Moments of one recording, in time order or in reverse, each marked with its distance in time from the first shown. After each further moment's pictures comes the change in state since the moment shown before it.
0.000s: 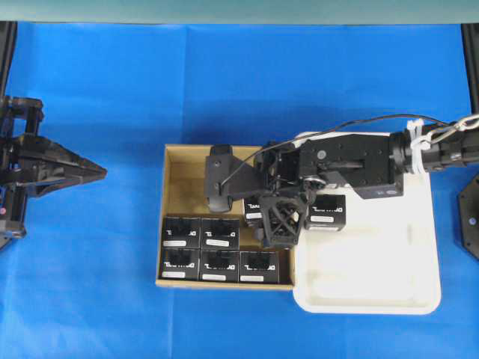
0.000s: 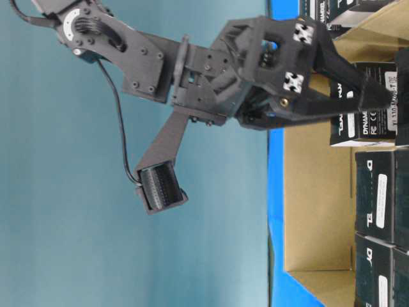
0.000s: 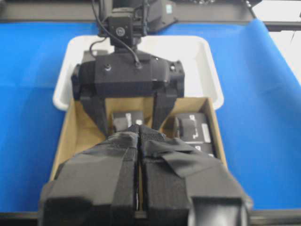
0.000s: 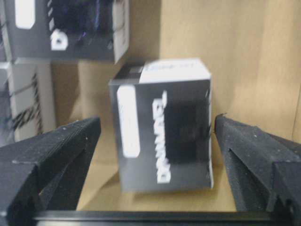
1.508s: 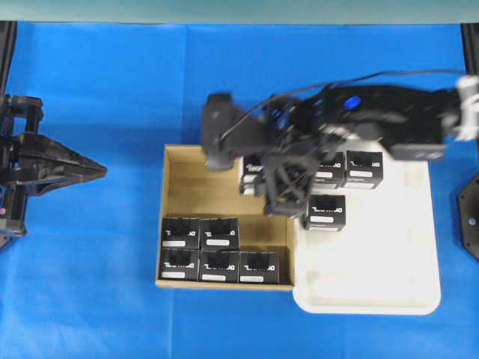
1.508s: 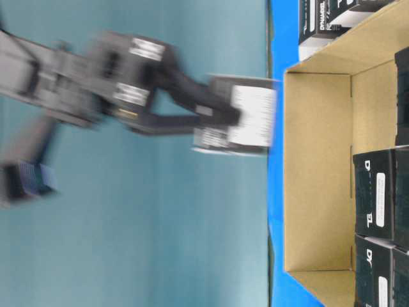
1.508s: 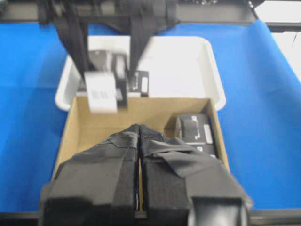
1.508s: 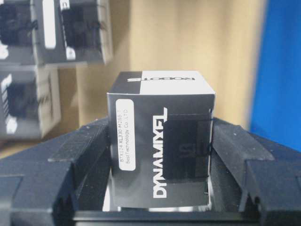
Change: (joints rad) left arm 0.002 -0.003 0.000 -0.002 0.000 0.000; right arm -0.063 -0.213 -0.164 -0.026 0.305 -0.018
